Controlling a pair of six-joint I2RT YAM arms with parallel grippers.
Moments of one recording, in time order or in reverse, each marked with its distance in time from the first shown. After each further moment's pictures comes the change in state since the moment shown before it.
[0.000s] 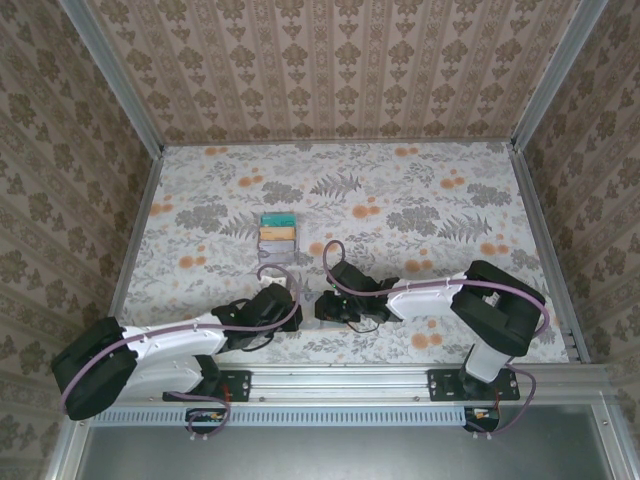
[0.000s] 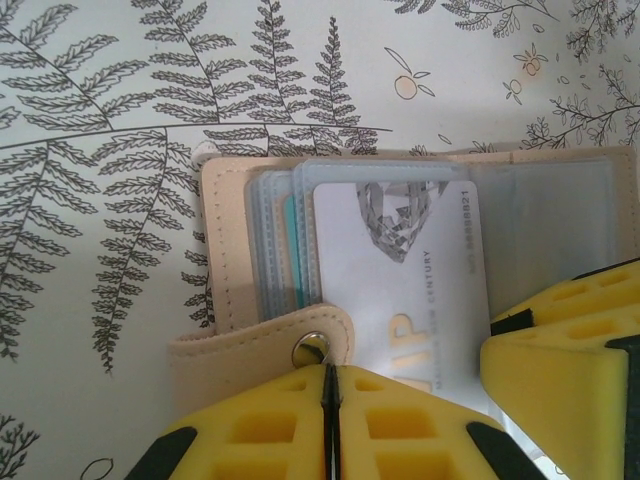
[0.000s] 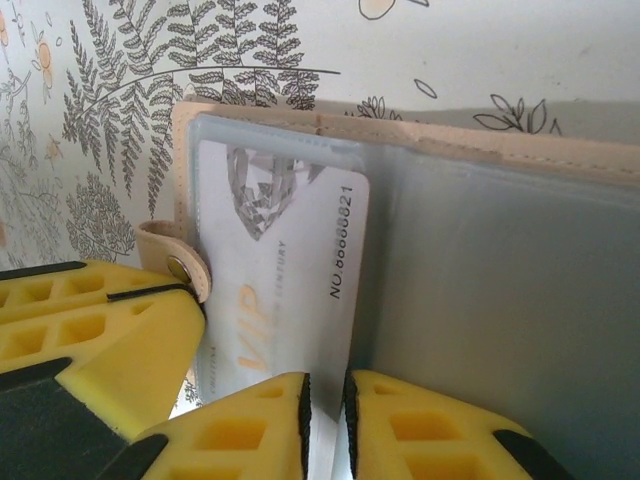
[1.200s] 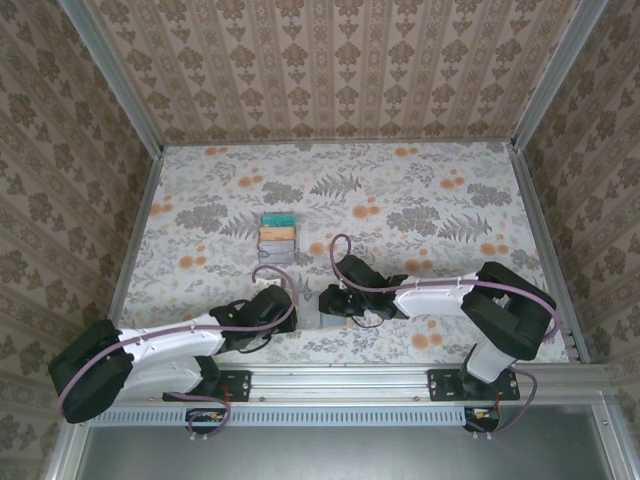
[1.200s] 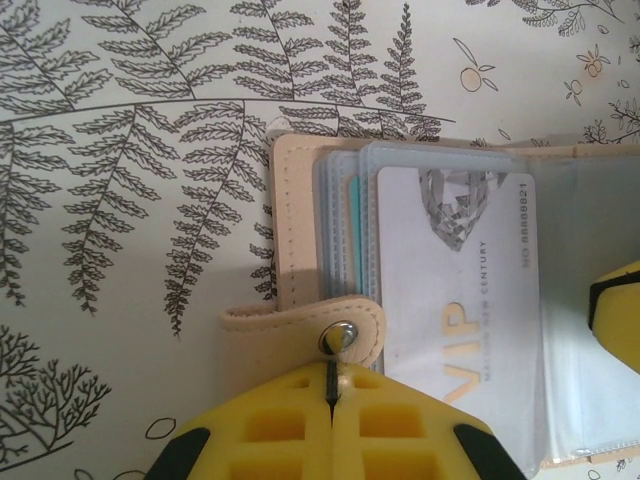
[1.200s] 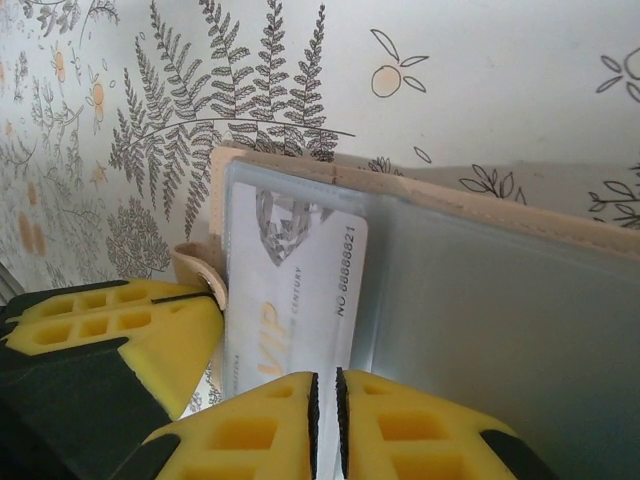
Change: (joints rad) left arm 0.002 -0.026 -0.001 -0.075 -0.030 -0.059; right arm -0.044 -0.044 -0.021 0.019 -0.019 -0.043
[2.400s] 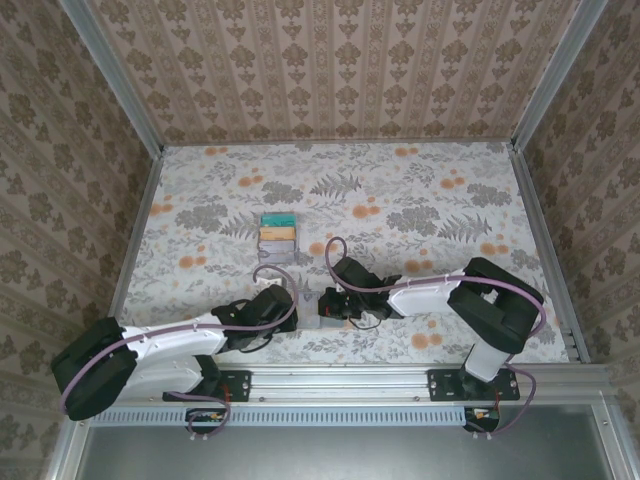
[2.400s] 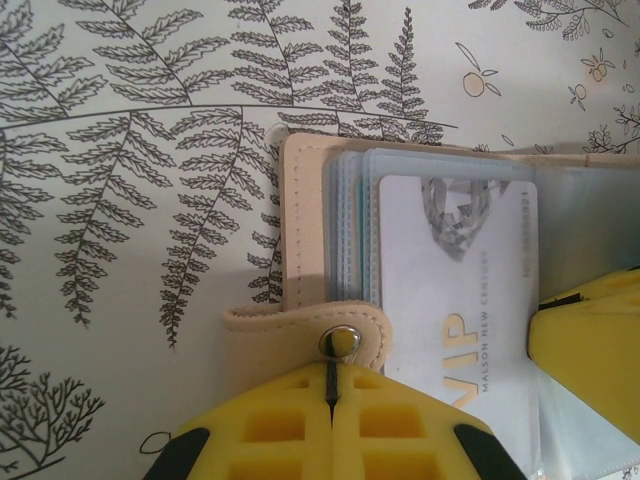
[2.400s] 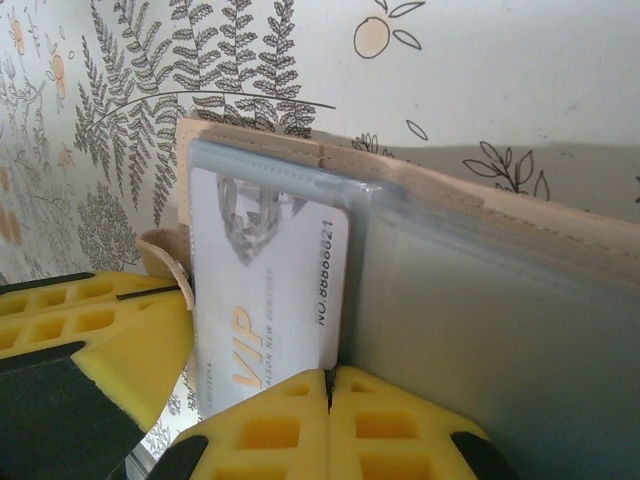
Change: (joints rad) left arm 0.000 0.029 0.001 0.023 -0.003 0.000; right arm 0.003 0.058 0.006 0.028 -0.036 0.005
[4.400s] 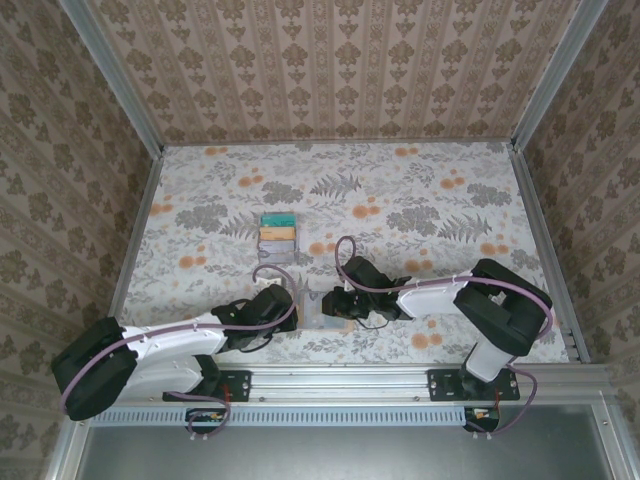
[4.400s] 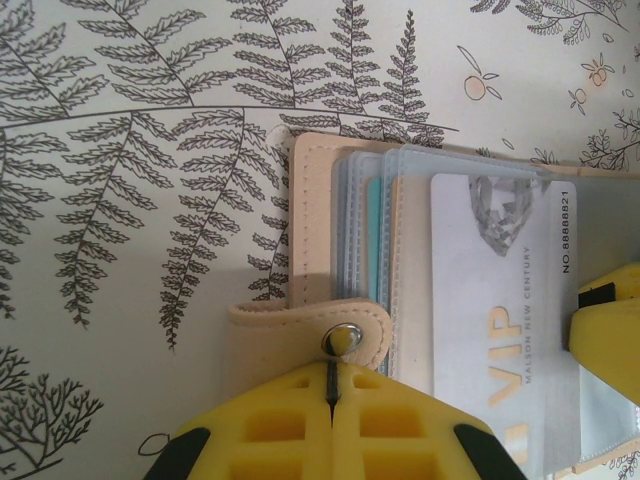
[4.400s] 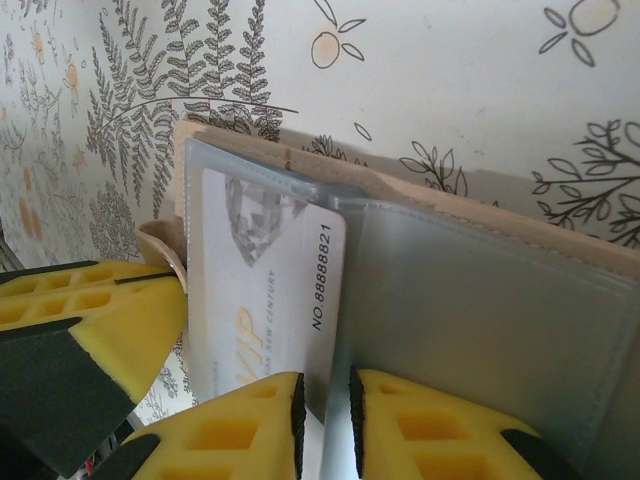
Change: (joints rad) left arm 0.007 -0.003 0.001 -0.002 0.002 -0.008; right arm -0.053 -0.033 -0.075 0.074 -0.052 -0.014
